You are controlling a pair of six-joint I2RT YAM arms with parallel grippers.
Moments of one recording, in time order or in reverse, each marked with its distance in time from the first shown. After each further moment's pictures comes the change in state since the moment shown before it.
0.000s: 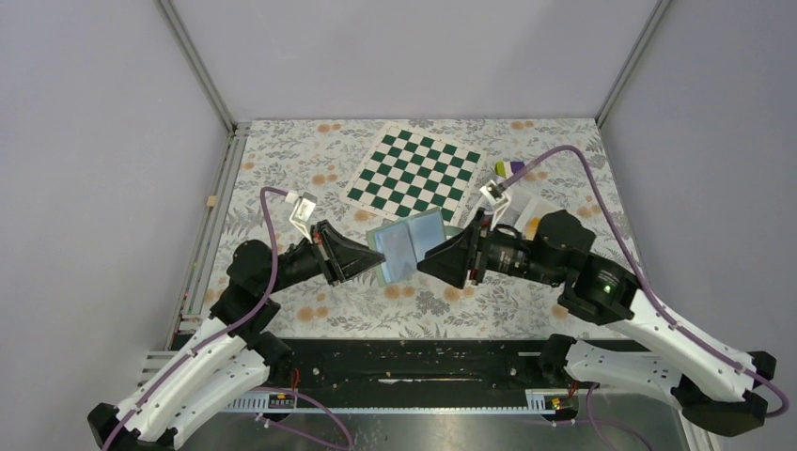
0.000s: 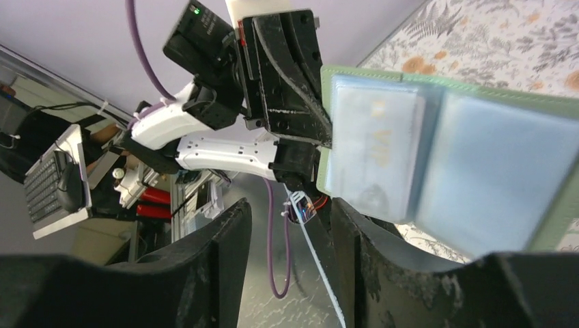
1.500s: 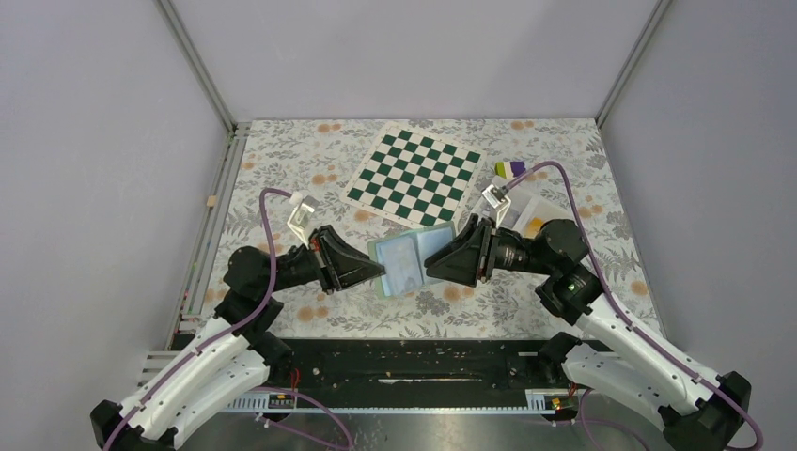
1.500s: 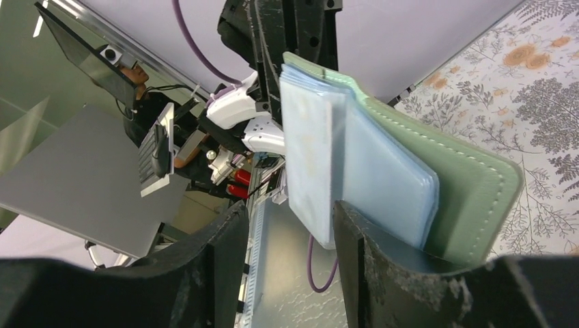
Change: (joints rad) left arm 0.001 0.008 -0.041 0.179 0.135 -0.107; right arm -0.282 -0.021 -0.373 0.609 -0.520 0.294
